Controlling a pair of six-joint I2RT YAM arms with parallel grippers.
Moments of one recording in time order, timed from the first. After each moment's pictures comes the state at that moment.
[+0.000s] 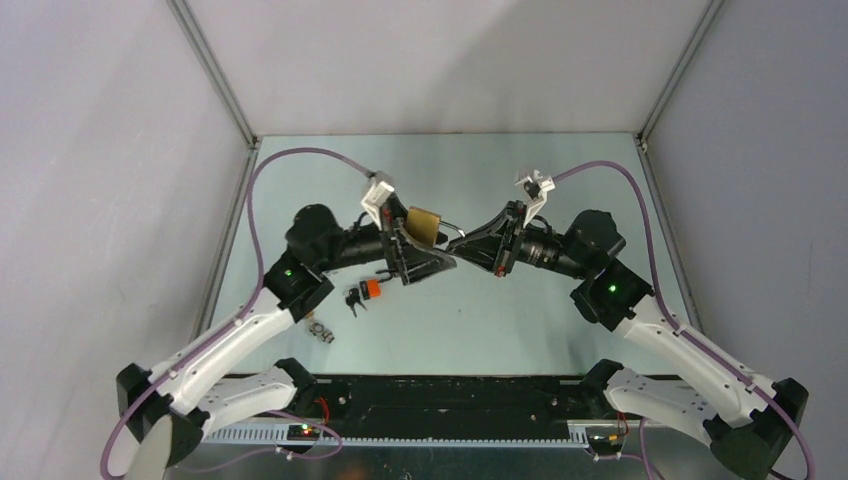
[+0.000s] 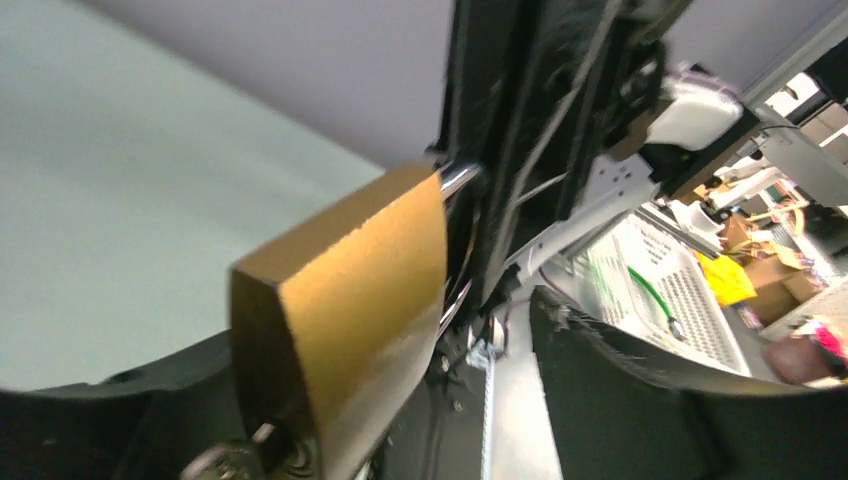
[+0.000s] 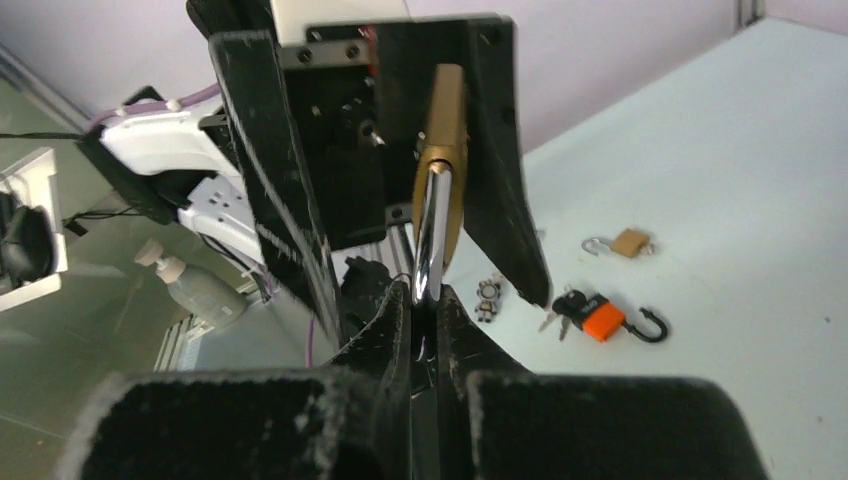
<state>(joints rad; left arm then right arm) -0.71 0.98 0.89 0.23 0.66 -0.56 0.75 0.92 0.91 0.18 -0.56 0.52</state>
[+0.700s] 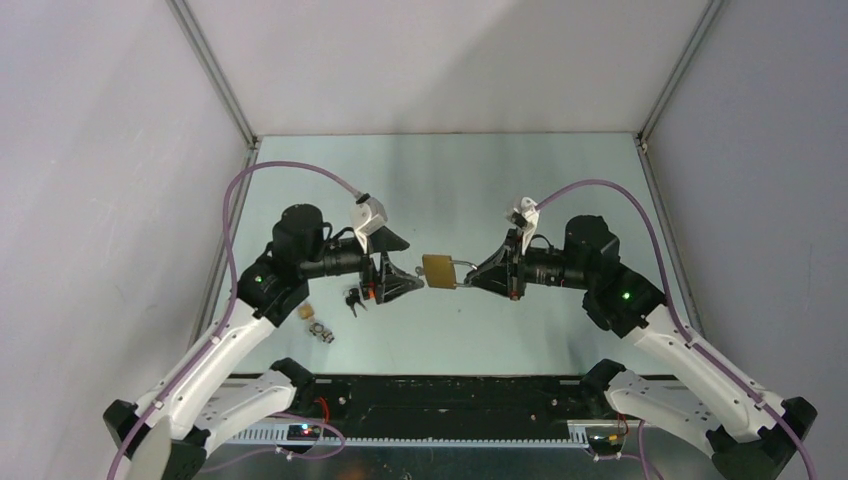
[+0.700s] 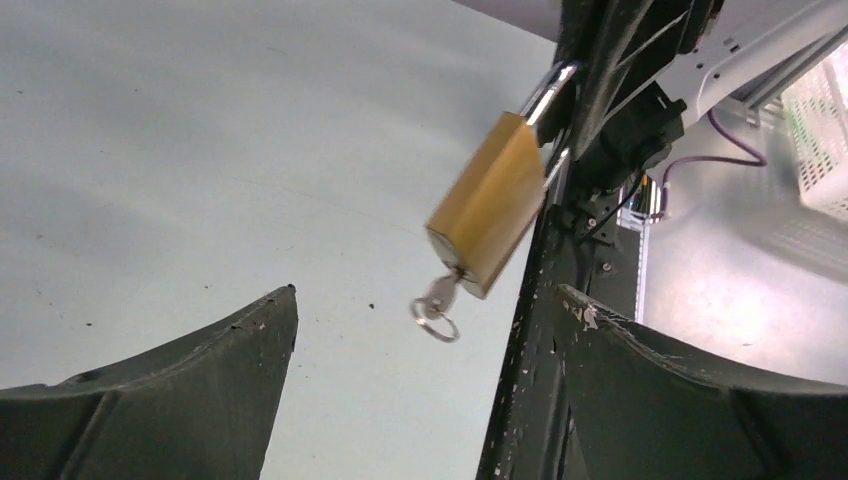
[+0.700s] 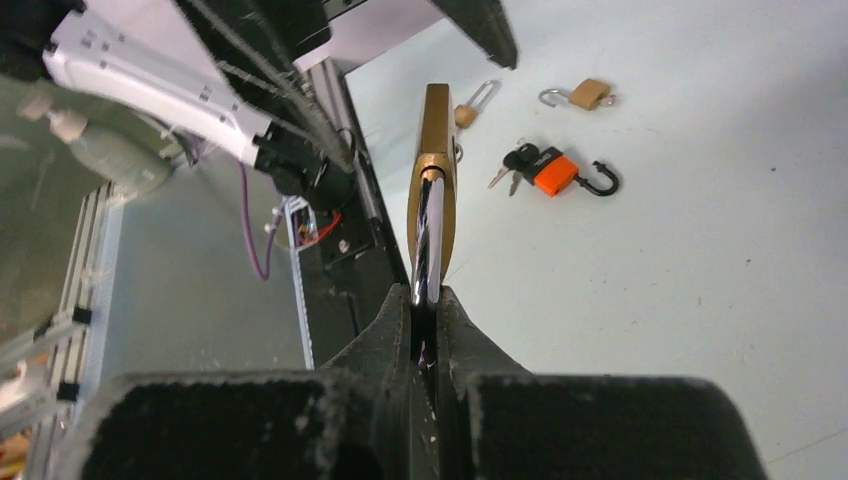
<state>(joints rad) -0.56 0.88 0.91 -0.30 0.71 -0.05 0.70 0.86 0.89 -0.22 -0.61 0.25</state>
